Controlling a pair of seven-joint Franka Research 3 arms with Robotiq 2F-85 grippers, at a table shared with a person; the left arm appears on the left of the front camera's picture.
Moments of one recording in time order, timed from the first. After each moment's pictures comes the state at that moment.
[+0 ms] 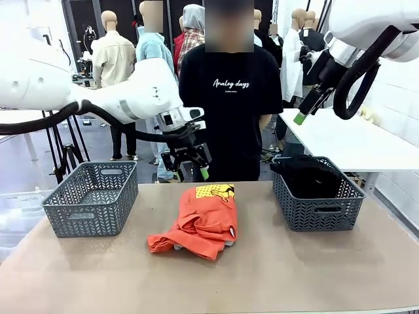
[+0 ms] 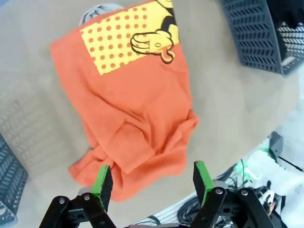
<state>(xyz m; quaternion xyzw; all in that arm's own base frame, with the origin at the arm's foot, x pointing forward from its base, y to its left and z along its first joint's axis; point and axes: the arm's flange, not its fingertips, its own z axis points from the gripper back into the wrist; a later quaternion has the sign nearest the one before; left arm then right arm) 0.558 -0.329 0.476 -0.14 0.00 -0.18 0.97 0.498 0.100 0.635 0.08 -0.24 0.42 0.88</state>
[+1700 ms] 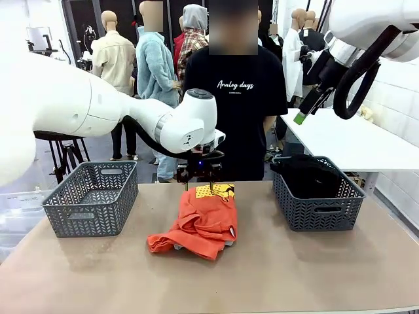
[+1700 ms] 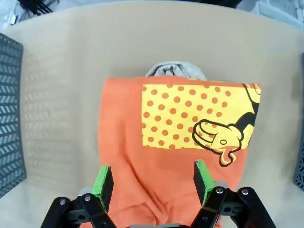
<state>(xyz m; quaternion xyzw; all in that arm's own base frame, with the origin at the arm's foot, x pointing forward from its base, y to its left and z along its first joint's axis) 0.579 -0.388 0.396 0.02 -0.14 0.03 0.99 0.498 0.100 0.636 0.08 -0.24 0.42 0.88</state>
